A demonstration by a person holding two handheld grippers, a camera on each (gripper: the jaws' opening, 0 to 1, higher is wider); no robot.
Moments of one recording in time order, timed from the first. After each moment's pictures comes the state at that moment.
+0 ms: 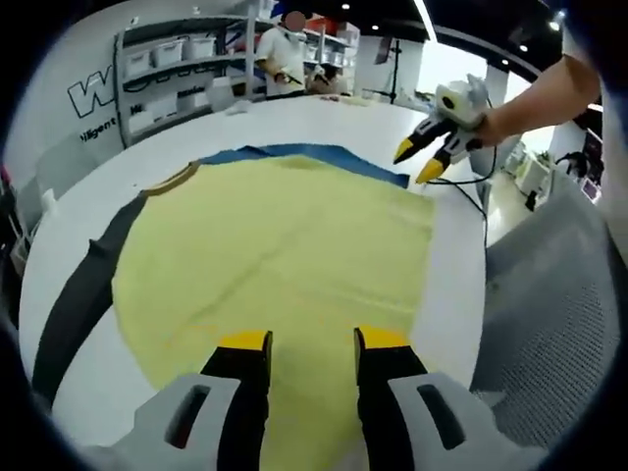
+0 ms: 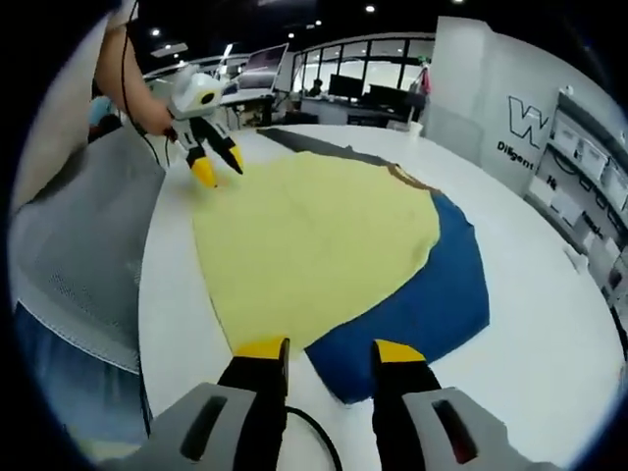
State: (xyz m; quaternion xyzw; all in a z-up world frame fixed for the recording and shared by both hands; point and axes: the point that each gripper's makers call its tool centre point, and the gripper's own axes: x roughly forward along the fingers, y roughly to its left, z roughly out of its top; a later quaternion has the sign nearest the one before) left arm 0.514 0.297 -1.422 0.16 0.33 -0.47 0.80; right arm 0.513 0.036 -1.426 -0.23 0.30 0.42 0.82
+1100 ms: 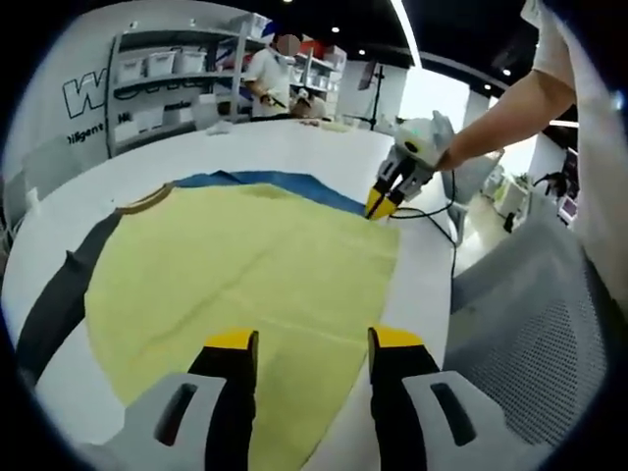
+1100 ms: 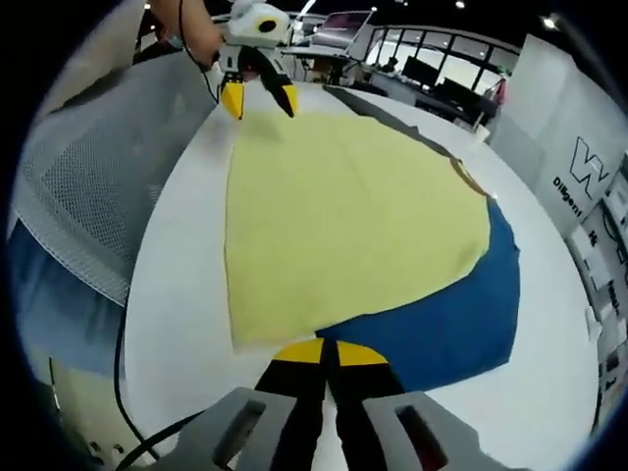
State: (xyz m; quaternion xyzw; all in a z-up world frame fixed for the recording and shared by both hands) left arm 0.499 0.269 -1.401 0.10 0.30 -0.51 0.80; right arm 0.513 0.045 -1.446 -0.34 0.31 0.49 0.74
